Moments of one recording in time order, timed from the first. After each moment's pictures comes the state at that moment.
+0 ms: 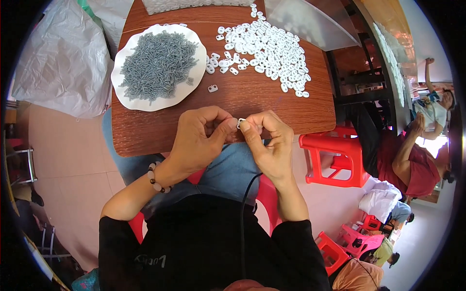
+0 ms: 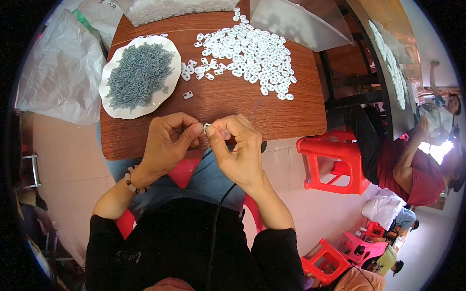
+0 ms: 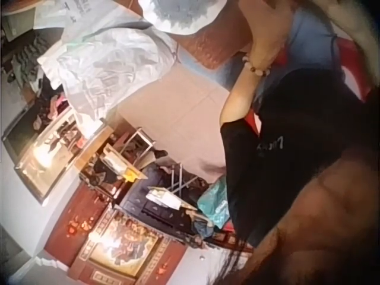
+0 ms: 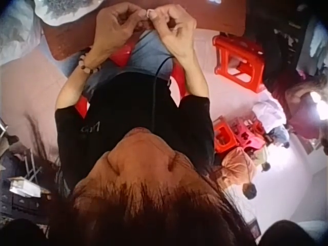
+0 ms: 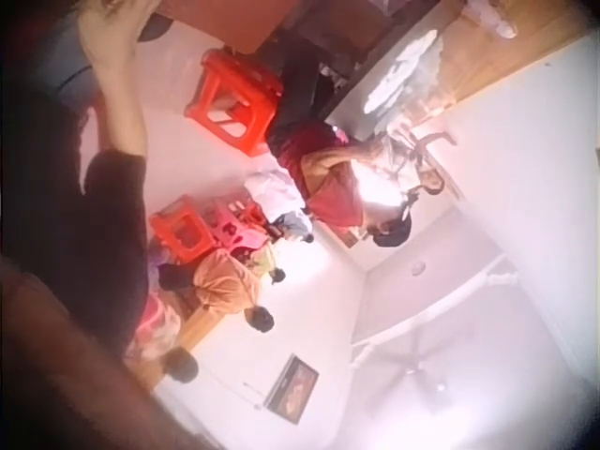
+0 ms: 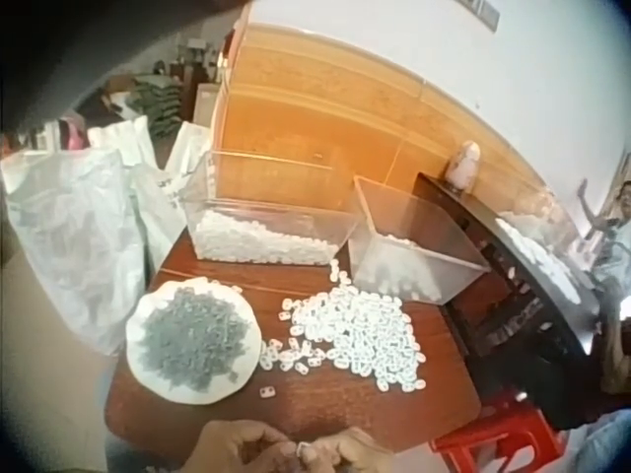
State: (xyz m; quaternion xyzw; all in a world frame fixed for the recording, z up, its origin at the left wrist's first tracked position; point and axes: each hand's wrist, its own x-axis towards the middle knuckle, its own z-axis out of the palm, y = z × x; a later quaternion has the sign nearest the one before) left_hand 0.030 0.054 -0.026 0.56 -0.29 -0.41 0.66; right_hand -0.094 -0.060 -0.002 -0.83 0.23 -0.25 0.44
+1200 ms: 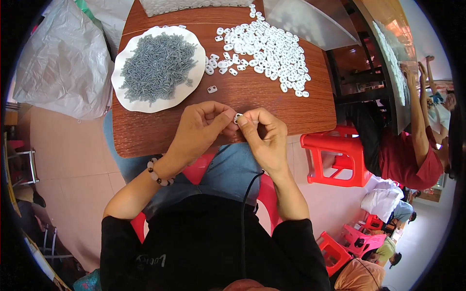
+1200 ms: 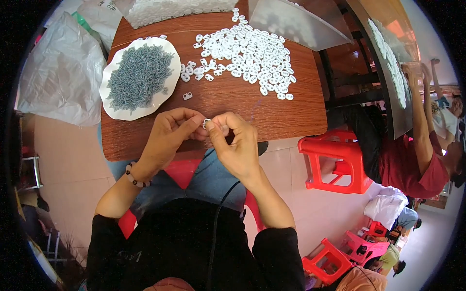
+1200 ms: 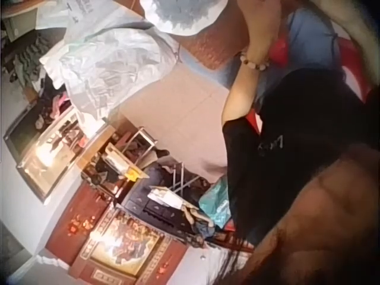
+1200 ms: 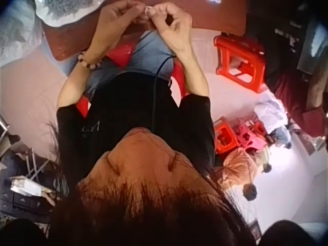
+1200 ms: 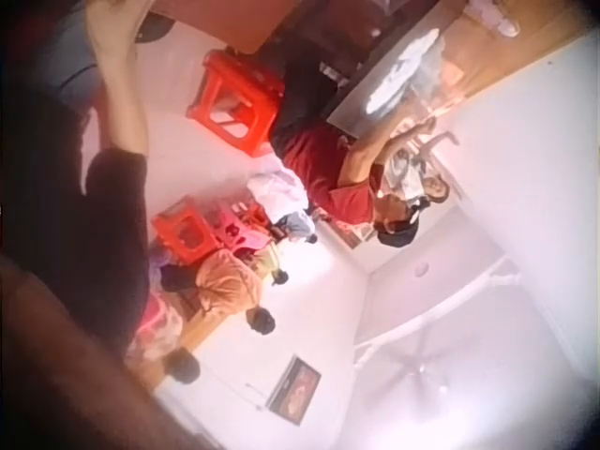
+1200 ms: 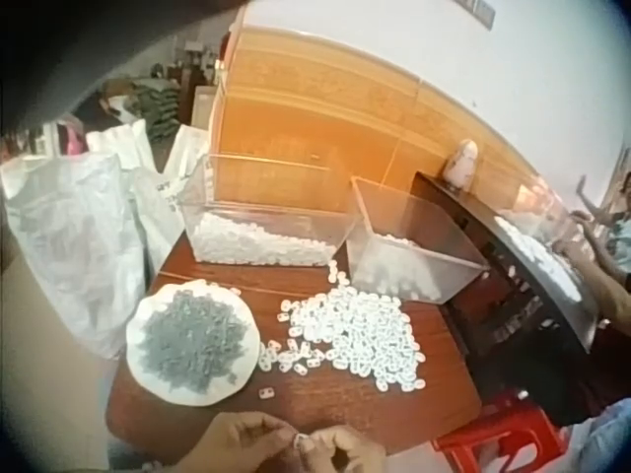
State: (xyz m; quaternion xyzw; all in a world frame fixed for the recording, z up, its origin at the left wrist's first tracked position) left_hand 0.039 0.045 -0.038 0.50 -0.19 -0.50 0.68; right_hand -0.091 -0.065 -0.025 -0.78 0.27 -0.23 0.52
